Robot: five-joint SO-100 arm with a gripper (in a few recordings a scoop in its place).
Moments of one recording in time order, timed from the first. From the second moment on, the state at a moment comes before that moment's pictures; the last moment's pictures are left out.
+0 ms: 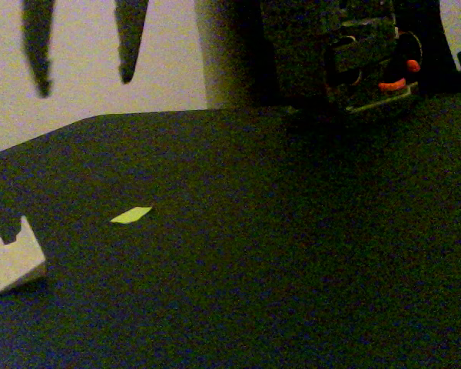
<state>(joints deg) -0.9 64.7 51.5 97.3 28.5</state>
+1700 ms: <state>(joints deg) 2.1 26.7 18.7 97.6 35.8</state>
